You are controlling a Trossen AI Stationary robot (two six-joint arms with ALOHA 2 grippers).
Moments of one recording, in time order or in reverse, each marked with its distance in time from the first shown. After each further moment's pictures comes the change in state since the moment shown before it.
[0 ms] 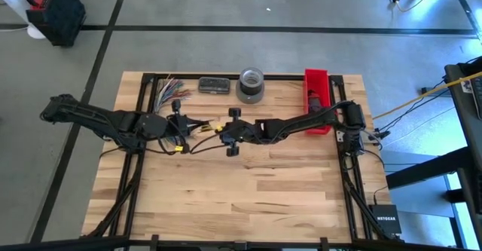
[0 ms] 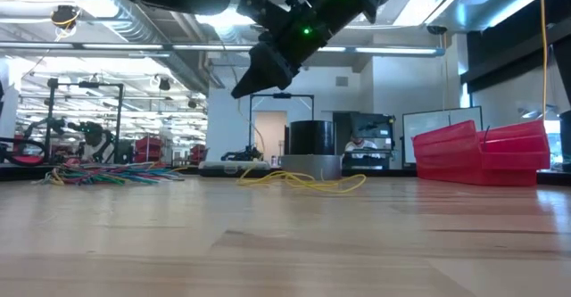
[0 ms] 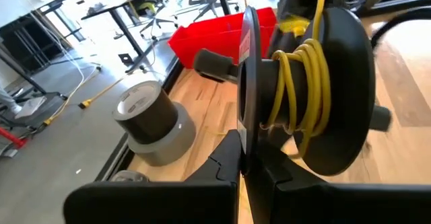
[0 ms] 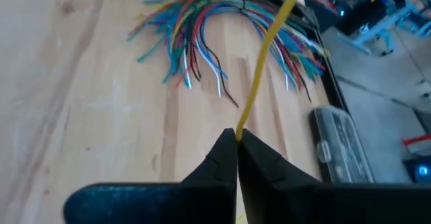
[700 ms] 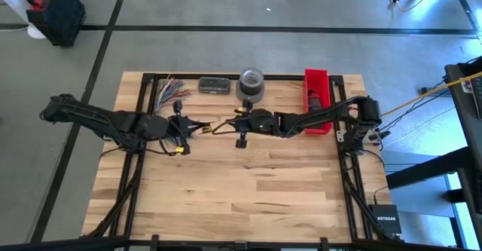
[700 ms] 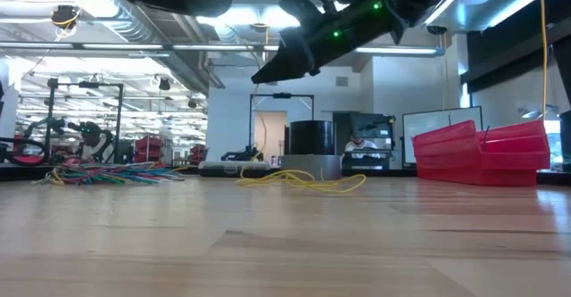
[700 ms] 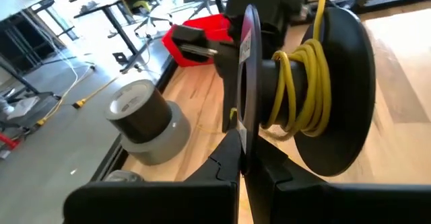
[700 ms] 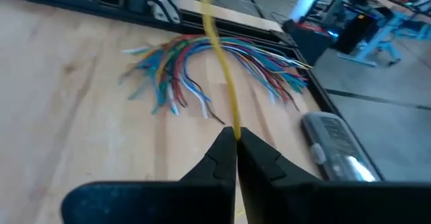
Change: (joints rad) left arm 0.001 0.022 0.000 0.000 0.020 -0.004; right arm -0.078 -0.163 -0.300 0.367 -0.145 0.092
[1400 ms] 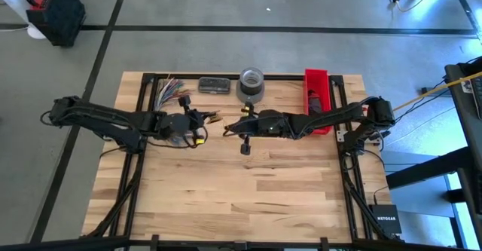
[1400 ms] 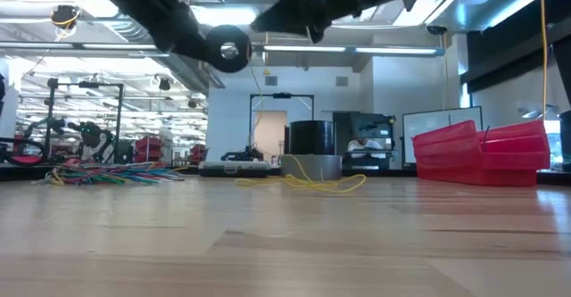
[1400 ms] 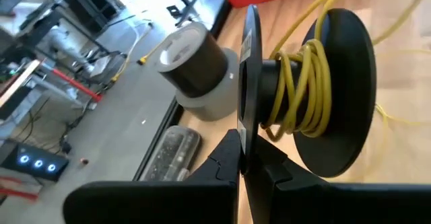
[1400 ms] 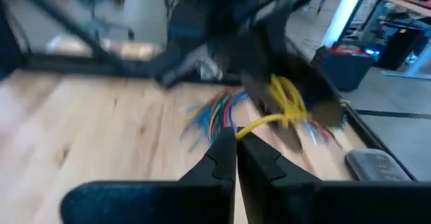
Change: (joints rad) left arm 0.149 0.202 -0.001 0.051 -0.138 0.062; right arm 0.062 -0.129 0.000 0.002 -0.099 0.158
